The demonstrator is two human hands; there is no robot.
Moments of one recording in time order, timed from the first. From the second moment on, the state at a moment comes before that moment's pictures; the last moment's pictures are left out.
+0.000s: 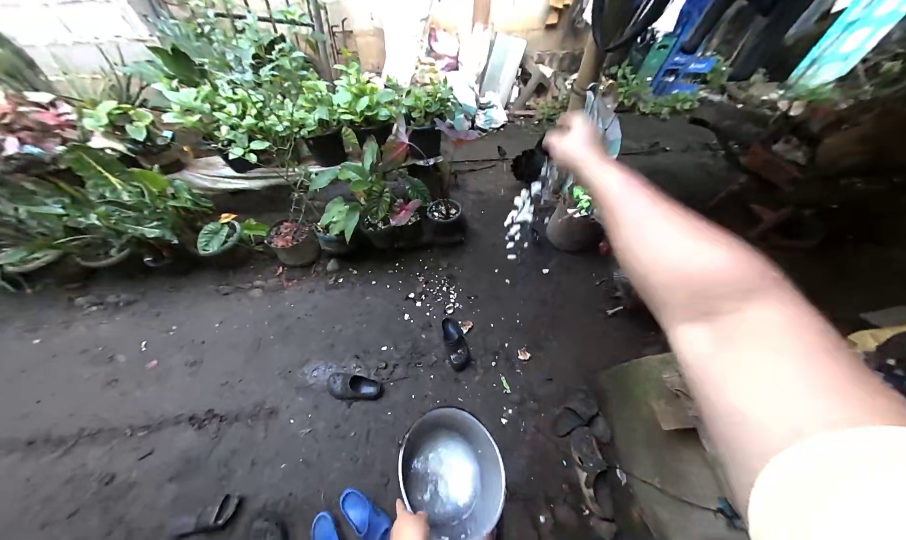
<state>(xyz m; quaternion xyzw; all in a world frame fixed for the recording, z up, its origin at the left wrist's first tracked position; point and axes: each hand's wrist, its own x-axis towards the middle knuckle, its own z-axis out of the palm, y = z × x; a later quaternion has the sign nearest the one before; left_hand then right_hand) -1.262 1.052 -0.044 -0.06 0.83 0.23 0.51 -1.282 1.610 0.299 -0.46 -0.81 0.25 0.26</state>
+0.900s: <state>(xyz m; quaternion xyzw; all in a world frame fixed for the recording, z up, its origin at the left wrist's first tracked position) -1.262 1.106 0.049 0.03 0.84 0.24 0.48 -1.209 1.223 -0.020 -0.37 -0.80 0.32 -0.35</state>
